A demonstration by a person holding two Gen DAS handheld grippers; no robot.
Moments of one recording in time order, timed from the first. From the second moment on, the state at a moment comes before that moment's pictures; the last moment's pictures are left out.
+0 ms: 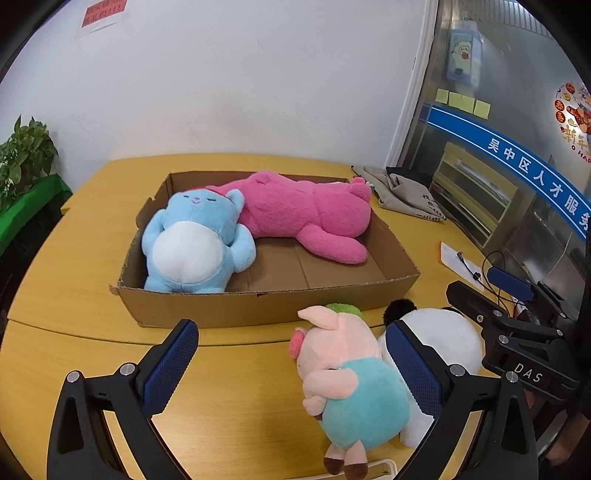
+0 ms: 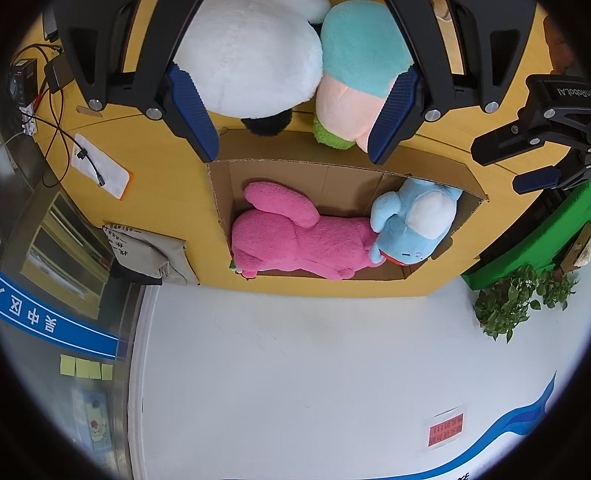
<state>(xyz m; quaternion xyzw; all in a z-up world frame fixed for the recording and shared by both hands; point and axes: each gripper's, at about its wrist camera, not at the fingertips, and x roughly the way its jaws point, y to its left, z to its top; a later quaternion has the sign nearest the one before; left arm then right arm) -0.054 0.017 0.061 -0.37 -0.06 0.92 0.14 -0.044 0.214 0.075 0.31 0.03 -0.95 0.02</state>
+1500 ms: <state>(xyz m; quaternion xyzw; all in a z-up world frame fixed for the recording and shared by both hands) -0.123 0.204 -0.034 -0.54 -0.01 0.75 0.40 -0.041 0.368 -0.053 0.40 -0.19 -0.87 0.19</state>
